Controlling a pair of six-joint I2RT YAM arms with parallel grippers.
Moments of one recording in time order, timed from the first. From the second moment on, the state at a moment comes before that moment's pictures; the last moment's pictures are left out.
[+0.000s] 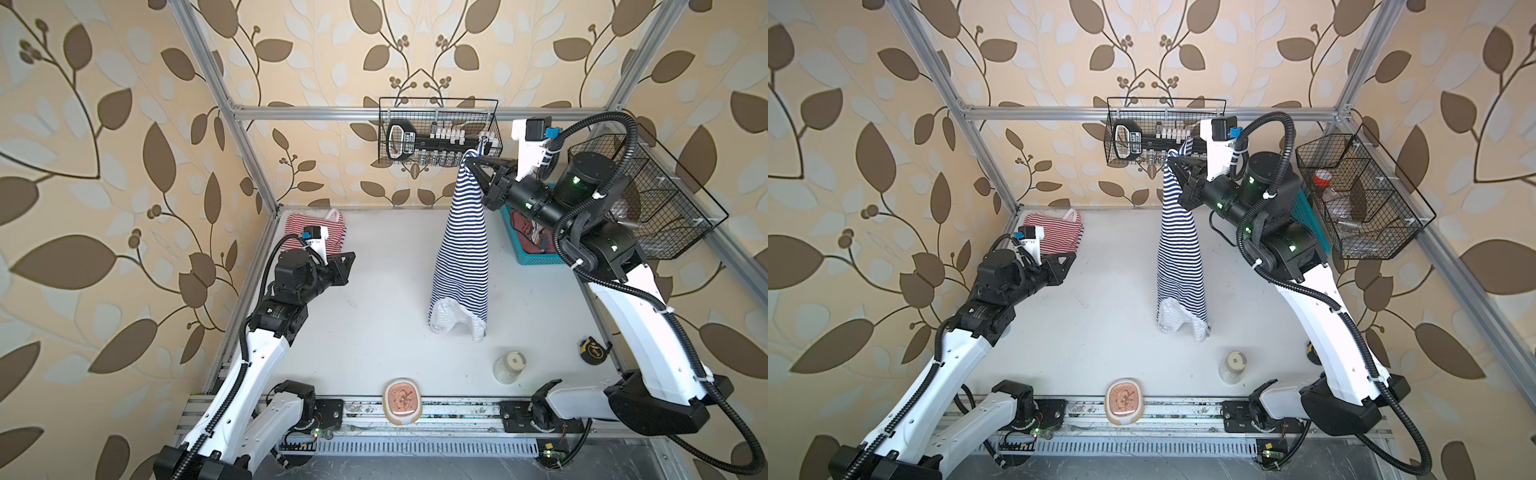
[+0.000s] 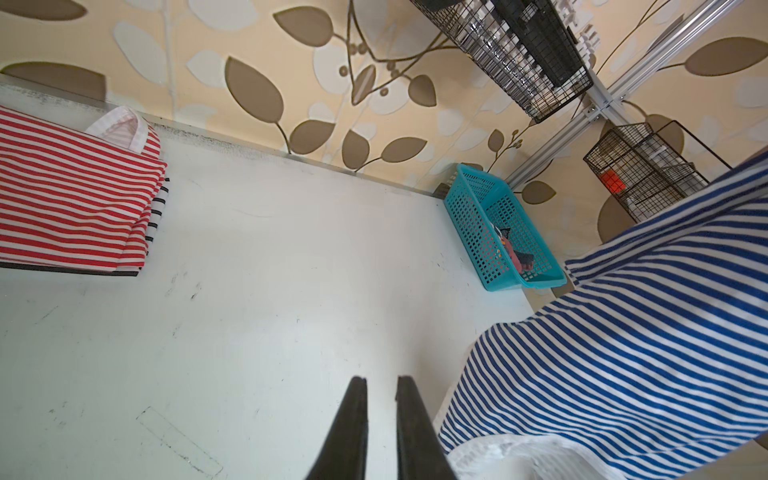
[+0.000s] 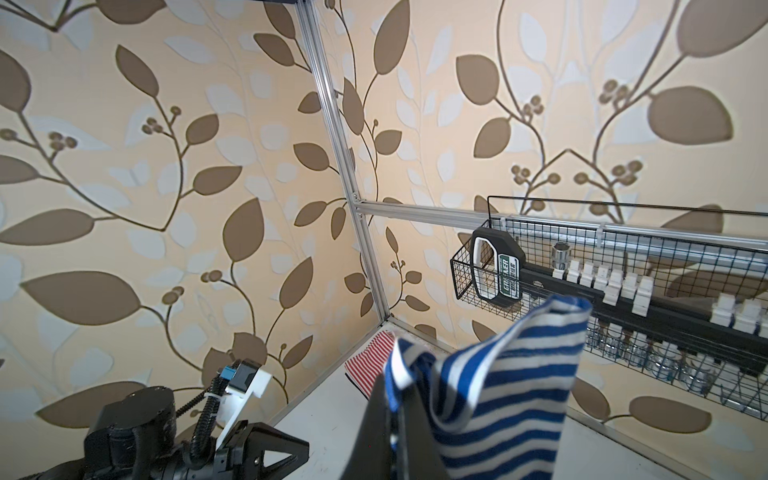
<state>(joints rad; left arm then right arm) -0.18 0.88 0.82 -0.25 0.34 -0.49 0.51 1.39 1.91 -0.44 -0.18 0.21</state>
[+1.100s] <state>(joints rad) -0.18 0.86 0.82 -0.30 0.33 -0.49 0.73 1.34 1.11 -0.25 -0.22 0.07</state>
